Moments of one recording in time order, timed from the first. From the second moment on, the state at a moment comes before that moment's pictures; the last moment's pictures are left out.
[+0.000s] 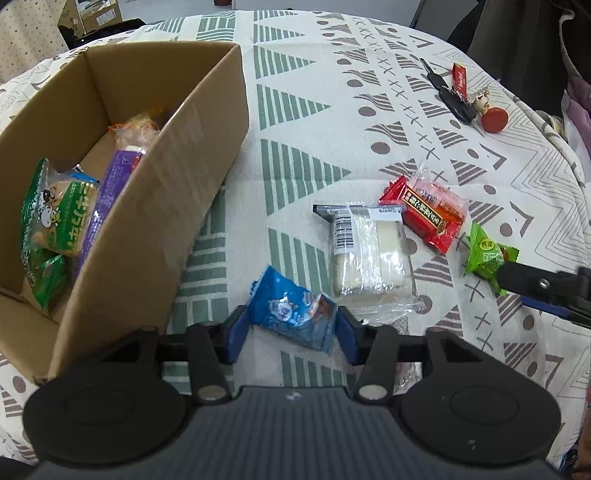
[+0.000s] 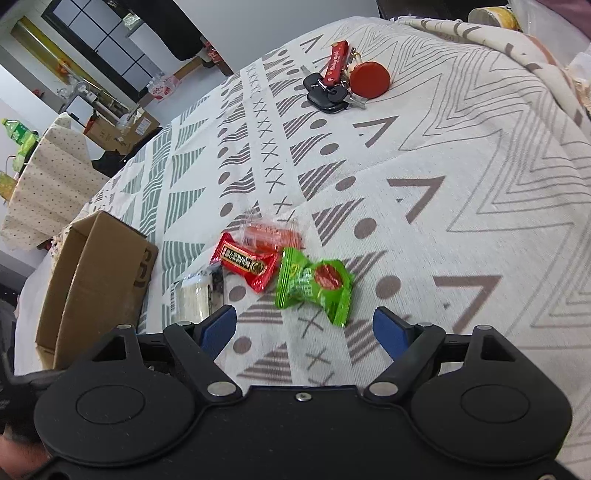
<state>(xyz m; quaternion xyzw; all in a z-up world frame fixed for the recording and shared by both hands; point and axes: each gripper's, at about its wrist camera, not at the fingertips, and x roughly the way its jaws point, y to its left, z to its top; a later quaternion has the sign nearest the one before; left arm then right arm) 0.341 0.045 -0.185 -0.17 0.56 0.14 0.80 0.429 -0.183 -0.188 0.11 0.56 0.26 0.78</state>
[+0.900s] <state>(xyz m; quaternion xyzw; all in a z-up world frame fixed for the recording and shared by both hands) 0.316 0.043 -0.133 -0.19 0.53 0.11 0.82 0.408 -0.169 -0.147 0.08 0.54 0.26 0.80</state>
